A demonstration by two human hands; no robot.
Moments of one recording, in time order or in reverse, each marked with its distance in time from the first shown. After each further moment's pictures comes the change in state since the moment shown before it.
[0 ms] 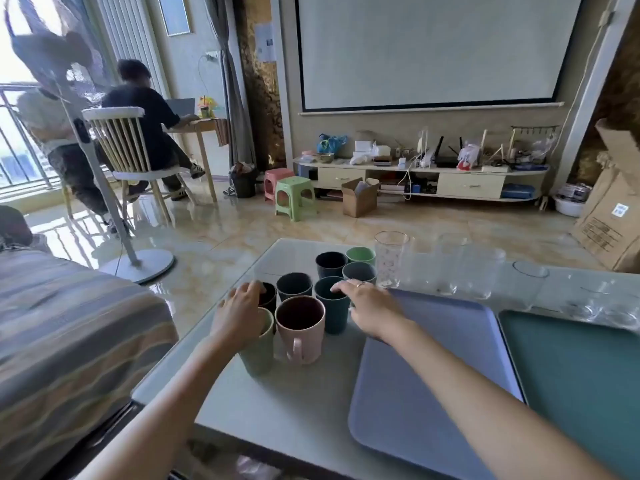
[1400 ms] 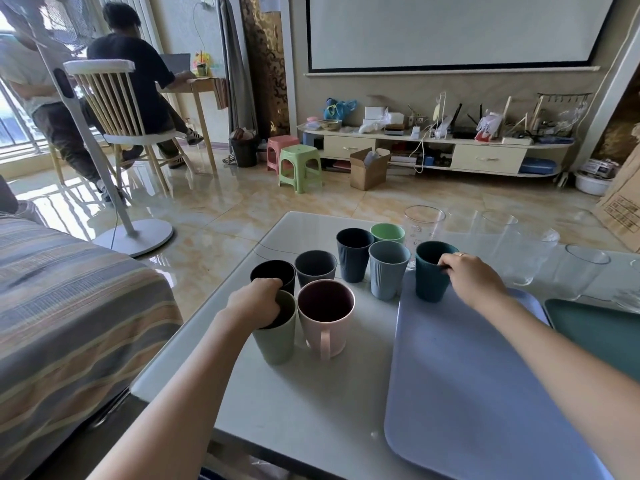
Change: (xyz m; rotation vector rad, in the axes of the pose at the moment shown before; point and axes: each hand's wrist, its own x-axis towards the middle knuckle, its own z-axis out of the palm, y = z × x) left_hand 0.060 -0.040 0.038 0.092 -0.307 0.056; right_hand 0.033 0.131 0.011 -0.124 0.158 0.343
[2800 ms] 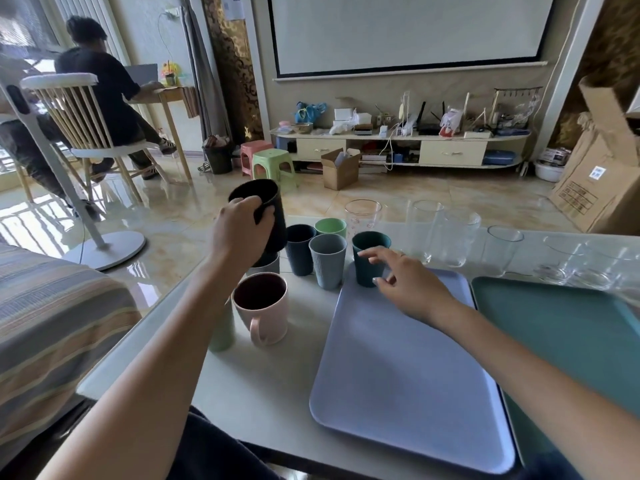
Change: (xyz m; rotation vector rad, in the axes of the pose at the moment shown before) left_hand -0.024 0.129 -0.072 -0.263 0.740 0.123; right_hand -0.092 -0.011 -0.065 0.427 -0.090 -0.198
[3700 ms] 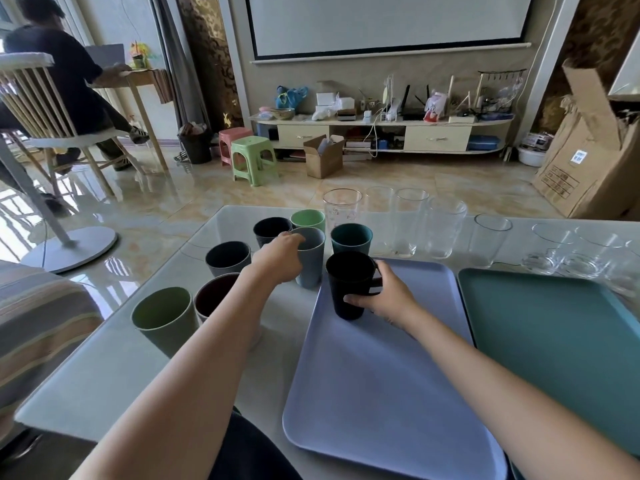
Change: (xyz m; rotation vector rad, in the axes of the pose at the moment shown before) left_hand 0.002 0.026 0.116 0.095 -0.734 -0.023; right_hand 0.021 0.054 0.045 0.452 0.020 0.395
